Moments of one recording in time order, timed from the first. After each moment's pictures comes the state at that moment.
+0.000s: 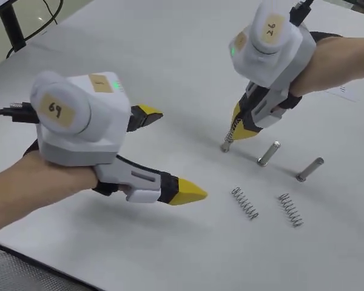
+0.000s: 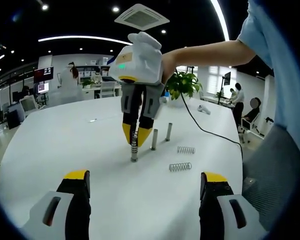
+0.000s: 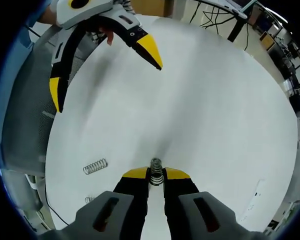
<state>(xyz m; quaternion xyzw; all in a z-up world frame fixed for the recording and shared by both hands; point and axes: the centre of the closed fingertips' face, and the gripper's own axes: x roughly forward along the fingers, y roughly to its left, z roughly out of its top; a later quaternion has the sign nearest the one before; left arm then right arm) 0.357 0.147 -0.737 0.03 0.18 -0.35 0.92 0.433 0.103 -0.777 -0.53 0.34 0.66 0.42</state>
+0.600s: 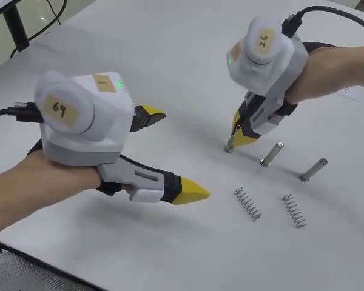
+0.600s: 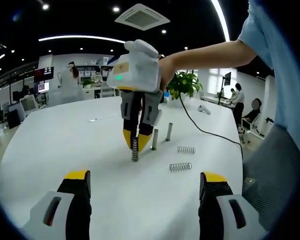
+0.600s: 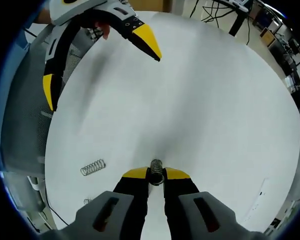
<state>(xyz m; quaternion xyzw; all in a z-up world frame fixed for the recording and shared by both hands) 0.356 0.148 -0.736 0.03 0.18 -0.35 0.92 0.436 0.100 -0.791 -0.53 0.35 0.65 0.41</state>
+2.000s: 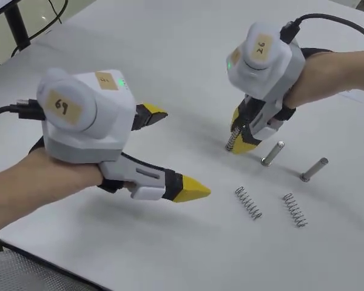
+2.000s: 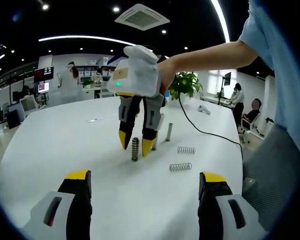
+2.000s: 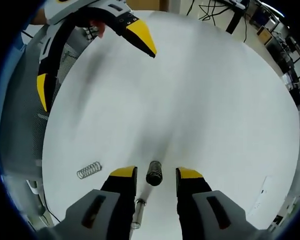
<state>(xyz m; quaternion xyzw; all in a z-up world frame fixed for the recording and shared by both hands) 0.357 0.147 -0.737 0.03 0.18 -0.35 0.92 0.439 0.105 -0.795 -0.52 0.35 0.64 0.43</state>
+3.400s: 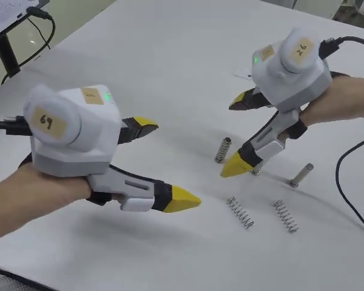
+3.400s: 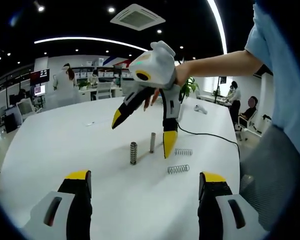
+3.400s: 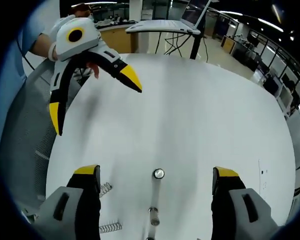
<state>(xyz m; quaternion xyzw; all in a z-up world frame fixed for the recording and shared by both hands) 0.356 0.145 -0.725 0.04 0.18 -0.37 0.91 0.427 0.101 -0.750 -0.38 0.30 0.65 0.58</state>
